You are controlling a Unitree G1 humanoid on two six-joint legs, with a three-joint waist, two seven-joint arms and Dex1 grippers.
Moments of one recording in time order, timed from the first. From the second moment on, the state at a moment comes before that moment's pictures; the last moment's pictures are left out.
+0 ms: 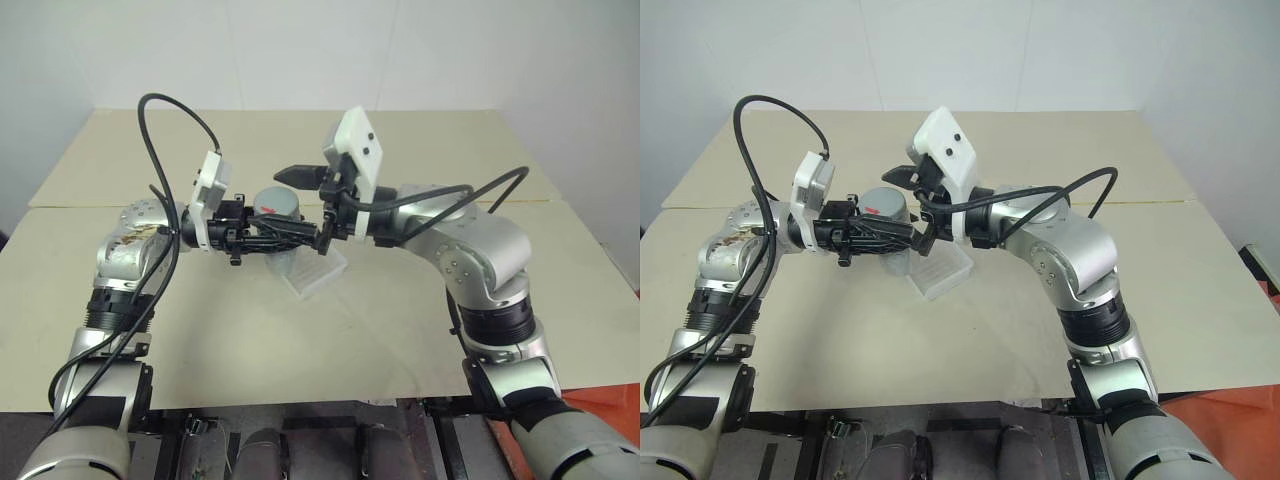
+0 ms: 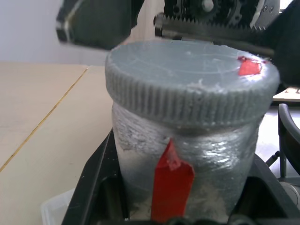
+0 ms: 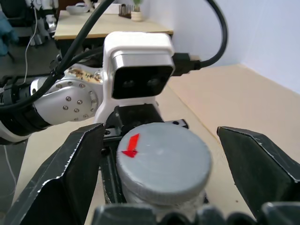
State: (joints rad) left arm -0.79 0.60 -0.03 0.28 -0.54 0.37 -1.46; right arm -0.92 -0.28 0.19 -0.27 0.52 0.84 0.66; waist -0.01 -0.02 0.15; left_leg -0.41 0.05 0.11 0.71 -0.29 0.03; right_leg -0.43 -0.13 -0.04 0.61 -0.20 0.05
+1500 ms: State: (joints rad) left arm -0.66 0.68 0.04 0.13 -0.58 0.41 -1.46; right arm -0.82 -0.49 0.08 -0.22 0.56 0.84 0.75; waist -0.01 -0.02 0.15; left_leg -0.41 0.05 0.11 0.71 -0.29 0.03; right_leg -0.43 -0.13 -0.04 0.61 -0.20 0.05
